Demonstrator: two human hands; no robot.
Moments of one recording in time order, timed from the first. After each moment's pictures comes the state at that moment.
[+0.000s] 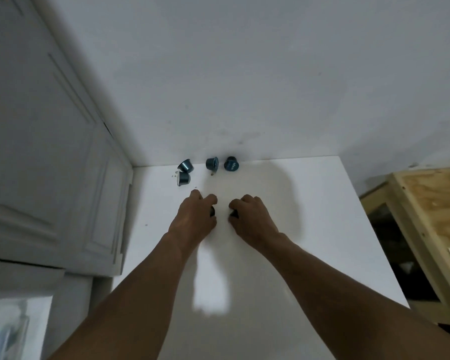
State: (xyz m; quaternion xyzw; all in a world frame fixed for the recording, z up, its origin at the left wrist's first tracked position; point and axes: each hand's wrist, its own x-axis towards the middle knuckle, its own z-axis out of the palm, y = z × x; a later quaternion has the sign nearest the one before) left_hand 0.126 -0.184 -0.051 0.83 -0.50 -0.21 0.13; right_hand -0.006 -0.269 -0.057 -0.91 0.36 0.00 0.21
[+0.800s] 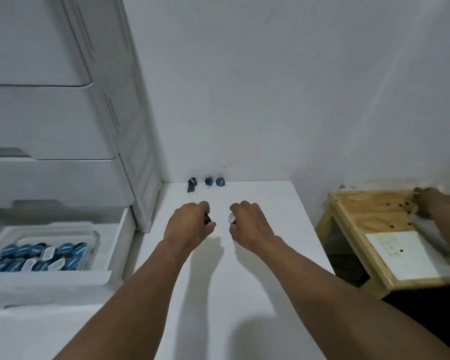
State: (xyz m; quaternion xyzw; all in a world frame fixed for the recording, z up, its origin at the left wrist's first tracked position) left_hand -0.044 -0.010 0.112 0.85 -0.48 -0.01 0.21; right_hand -0.172 -0.109 0.111 -0.92 0.33 -0.10 0.17
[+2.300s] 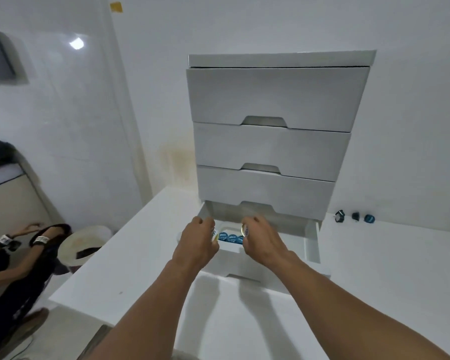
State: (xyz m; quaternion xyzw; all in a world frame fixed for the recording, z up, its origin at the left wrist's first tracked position) left_hand 0.176 0.453 0.187 0.91 -0.33 0.06 0.22; right_hand 0.099 0.304 0.175 -0.95 0.19 -0.15 0.19
